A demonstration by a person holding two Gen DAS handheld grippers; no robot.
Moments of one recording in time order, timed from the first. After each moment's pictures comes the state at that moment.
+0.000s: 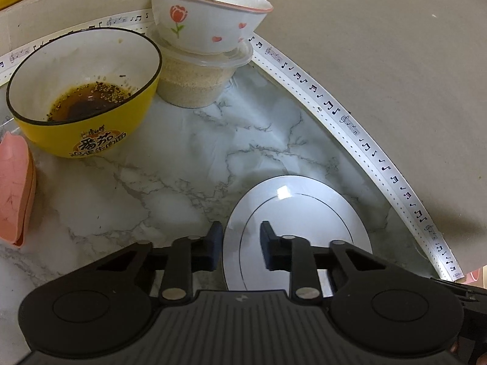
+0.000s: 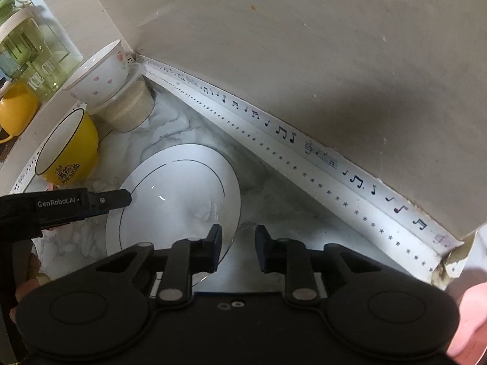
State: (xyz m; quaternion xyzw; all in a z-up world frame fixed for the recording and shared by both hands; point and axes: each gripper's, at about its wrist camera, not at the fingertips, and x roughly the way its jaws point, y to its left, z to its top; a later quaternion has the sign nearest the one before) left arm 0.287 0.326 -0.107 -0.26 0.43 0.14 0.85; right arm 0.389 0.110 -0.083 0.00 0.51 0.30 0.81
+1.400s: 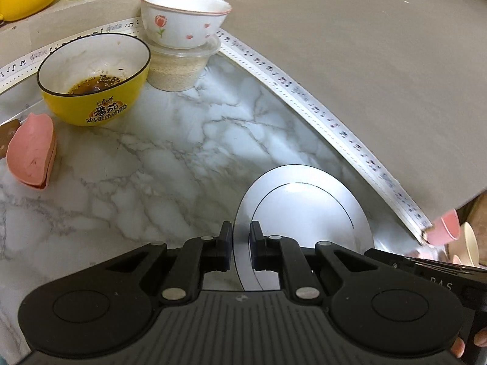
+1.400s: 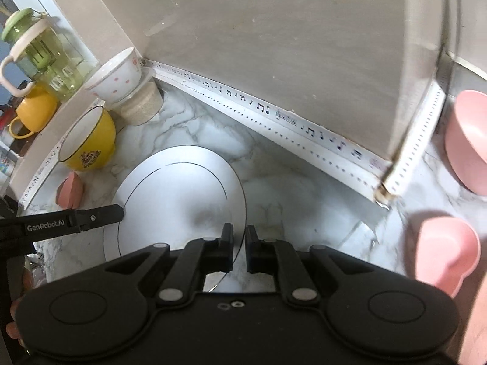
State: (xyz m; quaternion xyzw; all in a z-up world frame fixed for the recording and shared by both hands) left arm 0.225 0.287 -0.075 -0.24 0.43 0.11 0.86; right arm 0.349 0.057 -0.055 0.02 0.50 0.29 0.82
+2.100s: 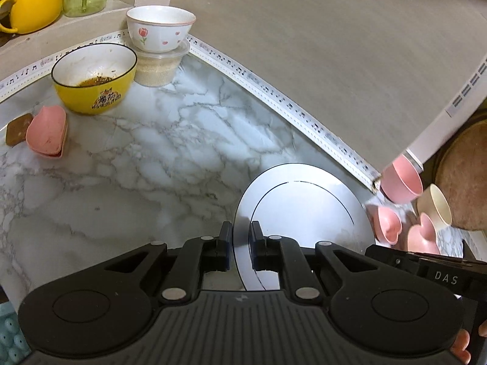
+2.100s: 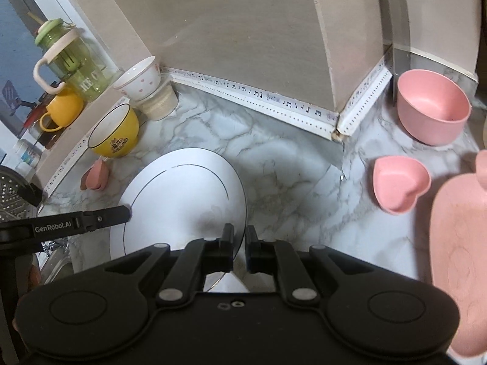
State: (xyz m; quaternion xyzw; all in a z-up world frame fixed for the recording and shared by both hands) left arm 0.157 0.240 -0.038 -0.21 0.42 0.07 0.88; right arm 0.273 0.003 -0.022 0.04 0.48 0.29 0.83
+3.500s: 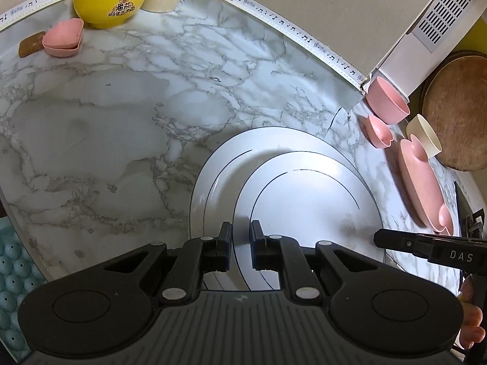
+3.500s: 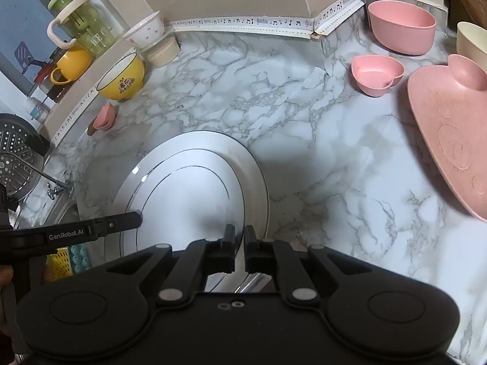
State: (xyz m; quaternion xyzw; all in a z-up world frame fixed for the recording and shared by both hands) left arm 0.062 0.202 -0.087 -0.22 0.47 0.04 0.85; right arm 0.181 -0.035 -0.058 0.04 0.52 0.29 0.80
